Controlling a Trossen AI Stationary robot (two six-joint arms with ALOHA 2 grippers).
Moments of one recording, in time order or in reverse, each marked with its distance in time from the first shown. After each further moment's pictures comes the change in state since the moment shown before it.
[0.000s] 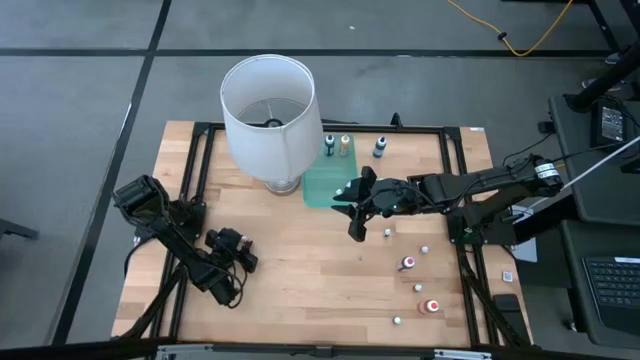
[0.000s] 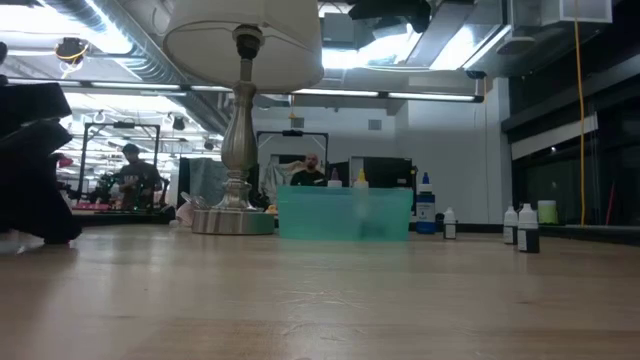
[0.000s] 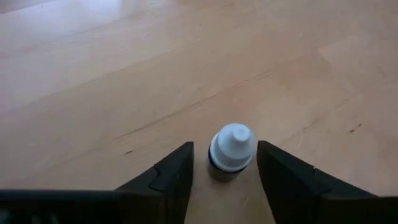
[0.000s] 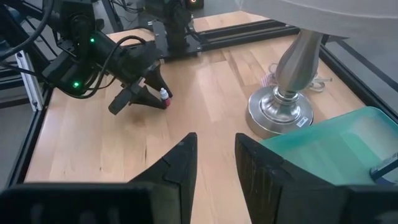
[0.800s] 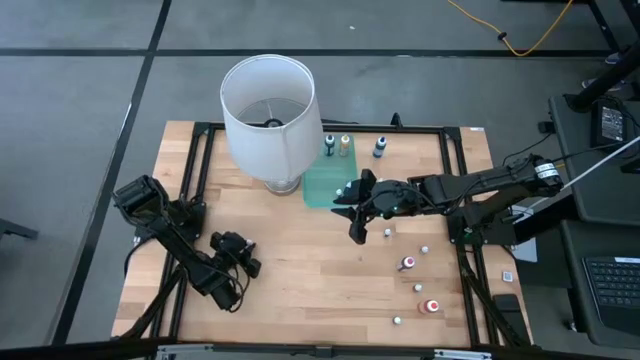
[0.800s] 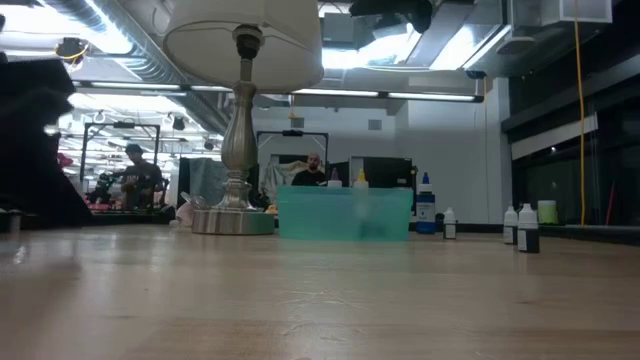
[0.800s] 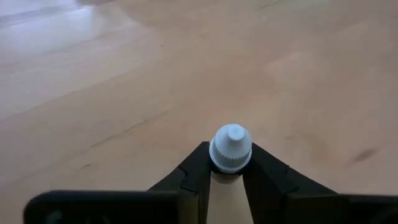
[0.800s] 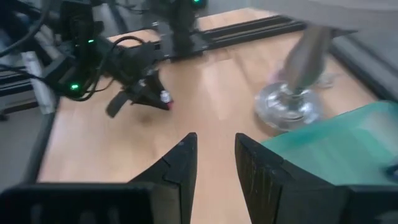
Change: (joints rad) left arm -0.008 0.000 0.063 -0.001 -0.081 0.052; right arm 0.008 0.000 0.000 0.001 -0.026 0.047
